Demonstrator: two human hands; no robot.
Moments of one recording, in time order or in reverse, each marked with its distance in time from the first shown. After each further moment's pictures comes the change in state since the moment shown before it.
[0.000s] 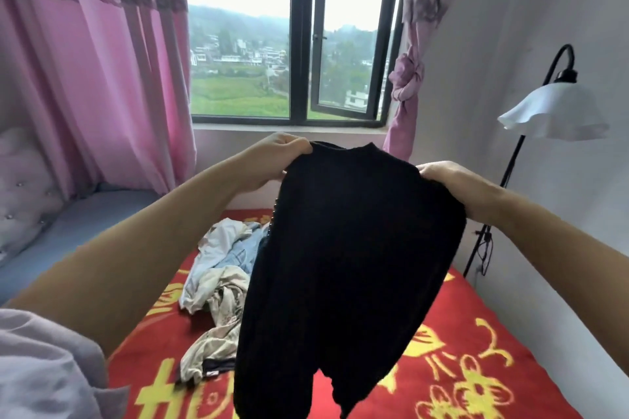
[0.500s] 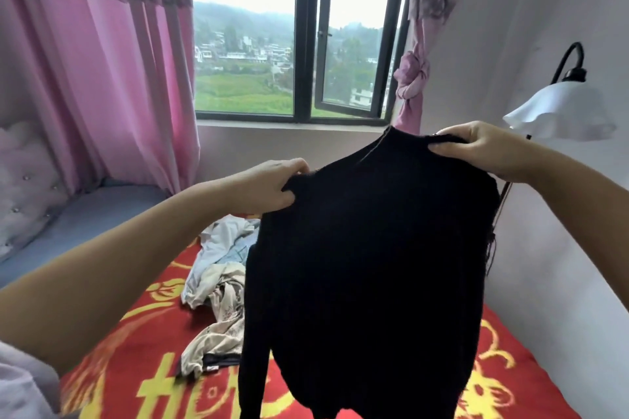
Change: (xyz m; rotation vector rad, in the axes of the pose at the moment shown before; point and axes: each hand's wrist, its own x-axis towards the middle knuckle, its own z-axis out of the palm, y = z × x) left_hand -0.020 -0.033 0.002 0.738 -0.049 0.254; right_hand 0.008 -0.018 -0.052 -0.181 0.041 -0.141
